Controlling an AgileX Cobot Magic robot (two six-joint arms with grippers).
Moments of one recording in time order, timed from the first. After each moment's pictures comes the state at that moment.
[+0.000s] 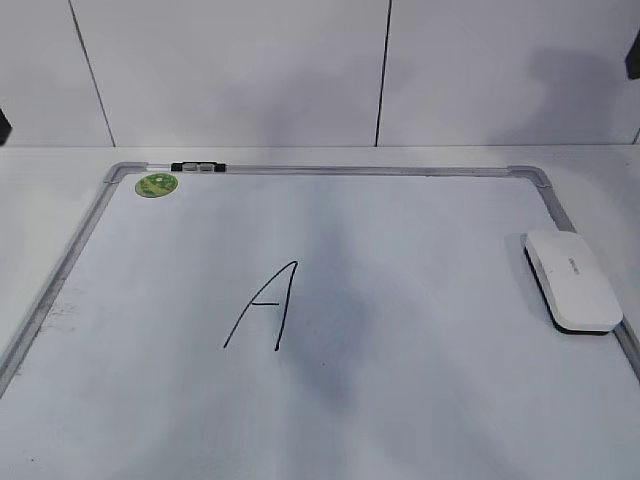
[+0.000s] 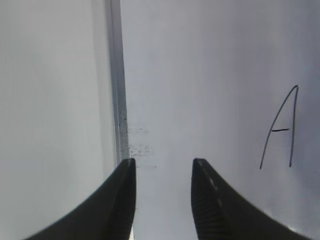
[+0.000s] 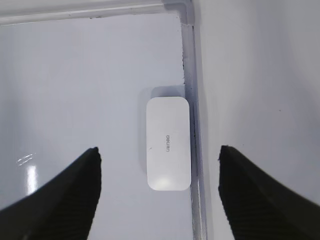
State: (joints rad) left arm 0.00 1.61 -1.50 -0.30 1.23 0.08; right arm 0.06 1.48 -1.59 -0.01 1.24 0.11
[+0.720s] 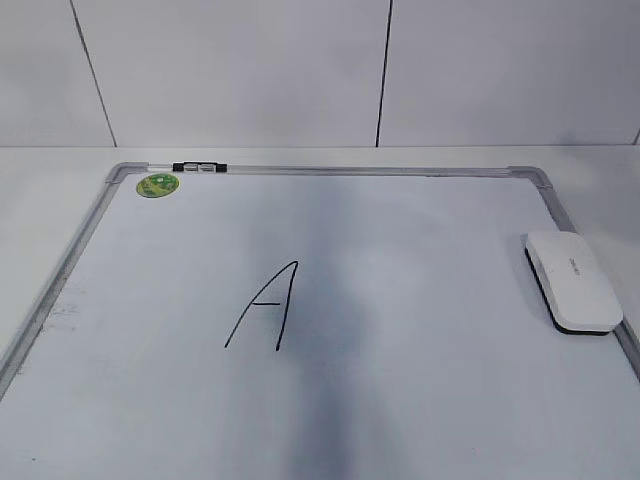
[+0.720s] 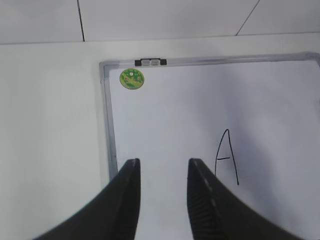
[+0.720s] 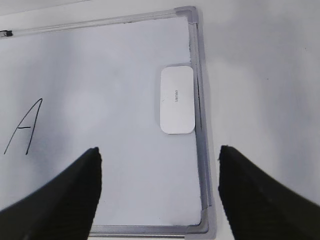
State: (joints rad) left arm 0.00 1.10 -1.50 -0.32 1.26 0.08; right arm 0.06 0.85 -1.23 0.04 1.26 0.11
